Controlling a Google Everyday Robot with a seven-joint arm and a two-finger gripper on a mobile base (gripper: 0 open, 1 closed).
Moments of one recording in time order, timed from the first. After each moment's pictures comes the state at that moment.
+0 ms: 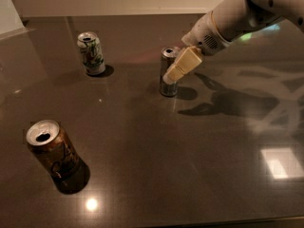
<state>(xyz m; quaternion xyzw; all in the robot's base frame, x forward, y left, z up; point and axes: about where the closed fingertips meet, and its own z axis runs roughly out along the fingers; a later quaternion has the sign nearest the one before) 0.604 -0.079 0.915 -0.53 0.77 0.16 0.32</state>
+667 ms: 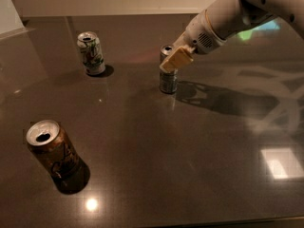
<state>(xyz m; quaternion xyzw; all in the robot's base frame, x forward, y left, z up) 0.605 -0.063 0.917 -0.54 0.76 0.18 0.31</state>
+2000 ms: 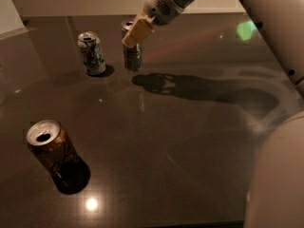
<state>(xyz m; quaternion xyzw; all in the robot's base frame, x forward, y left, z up) 0.646 0.034 0.965 -0.59 0.72 0.22 0.31</state>
